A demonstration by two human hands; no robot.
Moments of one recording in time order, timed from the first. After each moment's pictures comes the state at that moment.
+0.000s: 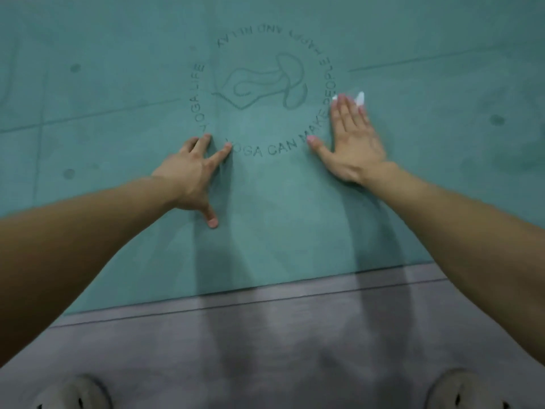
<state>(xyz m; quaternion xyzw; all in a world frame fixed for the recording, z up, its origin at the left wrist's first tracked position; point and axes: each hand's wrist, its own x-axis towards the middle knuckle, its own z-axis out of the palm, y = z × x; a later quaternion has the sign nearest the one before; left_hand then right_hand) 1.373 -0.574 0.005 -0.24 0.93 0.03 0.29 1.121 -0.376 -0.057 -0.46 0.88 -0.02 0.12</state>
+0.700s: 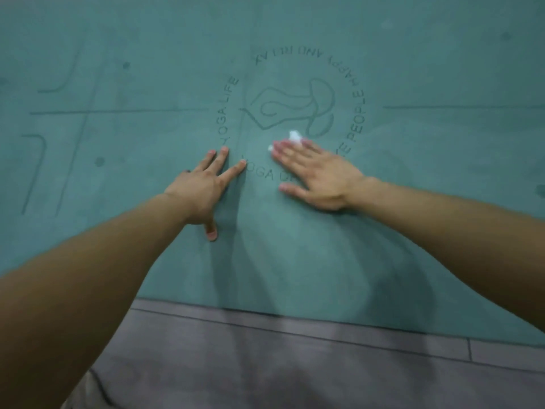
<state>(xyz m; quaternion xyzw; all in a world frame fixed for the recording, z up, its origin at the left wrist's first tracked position) 1.370 -0.566 -0.003 -0.31 0.89 0.05 0.32 1.124 -0.439 -0.060 -0.77 0.62 -0.01 0.12</state>
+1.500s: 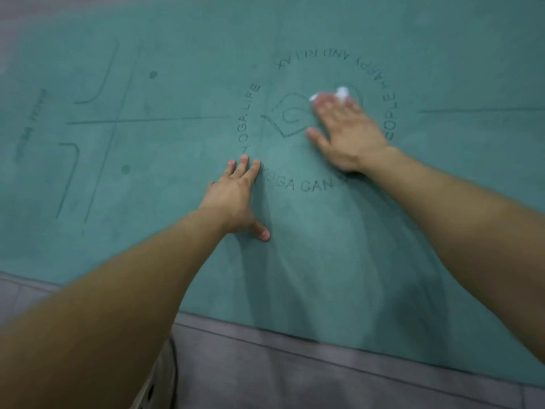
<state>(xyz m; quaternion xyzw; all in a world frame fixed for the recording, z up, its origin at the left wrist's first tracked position) 1.348 -0.550 -0.012 -0.46 0.84 0.14 0.24 1.084 -0.506 -0.063 -0.65 0.75 -0.06 0.11</state>
